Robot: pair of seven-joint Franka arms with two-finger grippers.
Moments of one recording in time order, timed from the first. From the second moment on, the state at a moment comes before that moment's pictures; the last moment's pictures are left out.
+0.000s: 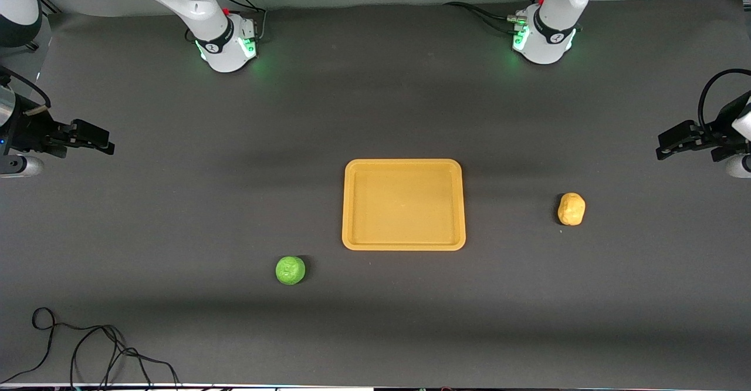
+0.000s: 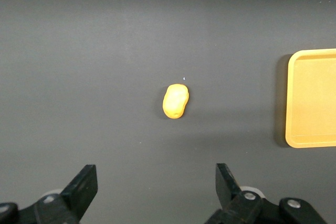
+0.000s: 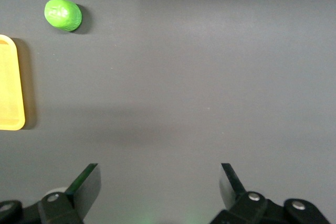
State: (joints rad) left arm 0.02 0.05 0.01 -1.60 -0.01 1.65 0.08; right arm 0.03 0.04 -0.06 -1.58 0.02 1.55 -0.05
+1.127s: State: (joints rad) left arm 0.02 0.18 0.02 -1.84 -0.02 1.90 0.08; right arm 0.03 0.07 -0.06 -1.55 0.02 1.55 -0.05
